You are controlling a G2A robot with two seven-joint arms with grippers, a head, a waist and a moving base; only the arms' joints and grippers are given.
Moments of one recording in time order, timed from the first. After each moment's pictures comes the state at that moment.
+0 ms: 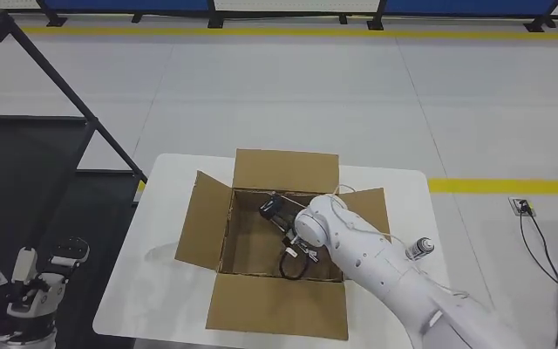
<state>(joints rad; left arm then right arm) 1.68 -1.24 -2.09 -1.86 -0.49 -0.57 -0.50 -0.27 -1.54 0.46 -0.75 -0.75 -0.15 0.99</state>
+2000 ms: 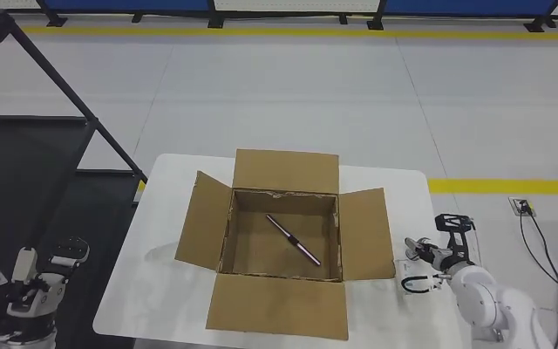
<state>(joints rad) 1.68 -1.24 -2.09 -1.86 -0.49 -0.57 -0.50 -1.27 -1.19 1.67 -1.65 -1.11 0.00 0.73</state>
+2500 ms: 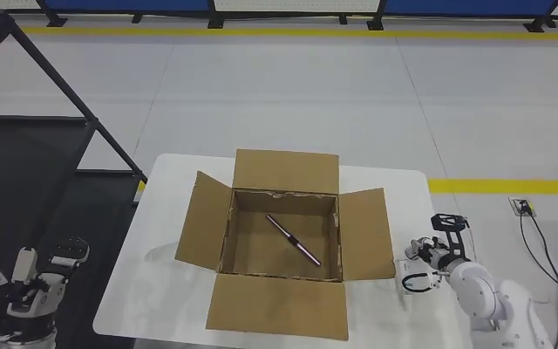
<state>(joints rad) 1.68 -1.24 -2.09 -1.86 -0.49 -0.57 -0.50 -1.21 -1.18 1.67 -1.55 -1.06 -0.04 0.75</state>
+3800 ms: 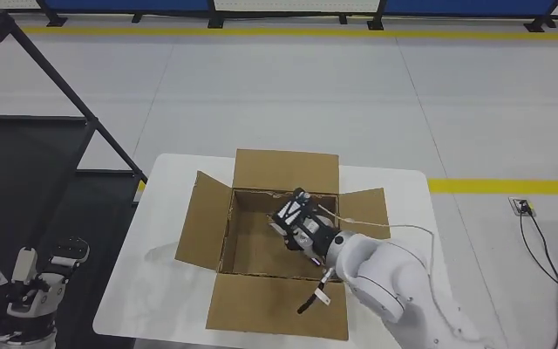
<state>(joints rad) 1.68 -1.24 -2.09 -1.86 -0.49 -0.57 -0.50 -0.82 -1.26 0.94 -1.89 -1.10 -0.15 0.89</state>
